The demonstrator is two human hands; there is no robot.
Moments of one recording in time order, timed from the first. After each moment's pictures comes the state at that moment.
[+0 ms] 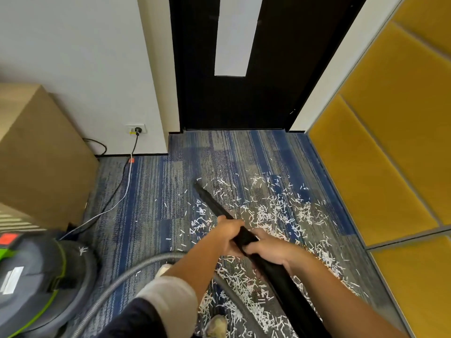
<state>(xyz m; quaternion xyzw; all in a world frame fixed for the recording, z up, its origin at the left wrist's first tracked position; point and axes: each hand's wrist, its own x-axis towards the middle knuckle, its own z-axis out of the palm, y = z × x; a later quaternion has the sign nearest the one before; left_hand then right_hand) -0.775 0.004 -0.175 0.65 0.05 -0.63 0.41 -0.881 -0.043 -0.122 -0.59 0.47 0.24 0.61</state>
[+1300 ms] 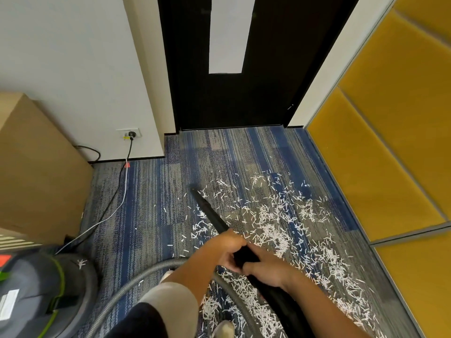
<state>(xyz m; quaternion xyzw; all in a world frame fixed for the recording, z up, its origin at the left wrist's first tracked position) -0.744 -0.006 -0.183 0.66 -0.05 -0.70 0.26 -0.862 -0.043 -0.154 -0.65 0.46 0.27 0.54</state>
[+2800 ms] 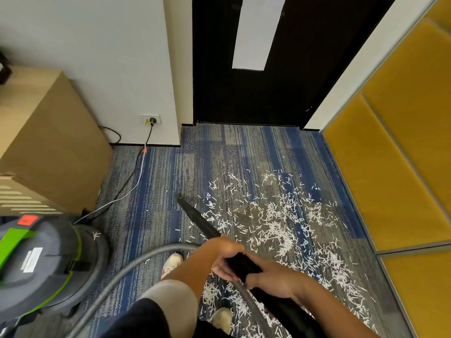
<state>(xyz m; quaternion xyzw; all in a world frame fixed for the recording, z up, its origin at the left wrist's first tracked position) -0.753 0.055 -0.199 0.66 -0.07 -0.73 0.16 -0.881 0.000 -0.130 -0.67 0.35 0.35 0.54</state>
